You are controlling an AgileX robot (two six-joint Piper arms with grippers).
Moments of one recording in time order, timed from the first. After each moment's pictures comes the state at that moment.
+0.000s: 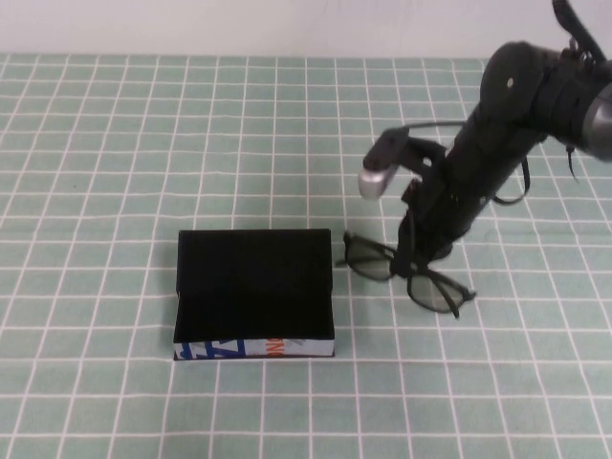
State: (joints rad) right arm 0.36 2.02 -1.65 0.41 1.21 -0.92; left arm -0.18 -0.01 0.03 0.18 0.32 -0.20
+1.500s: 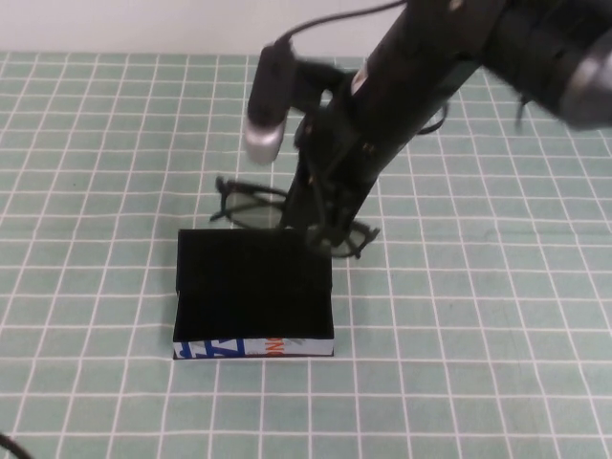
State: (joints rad) right arm 0.62 1.90 -1.89 0.39 1.24 -0.94; left arm -0.18 0.41 -0.70 -0.02 0.94 0.13
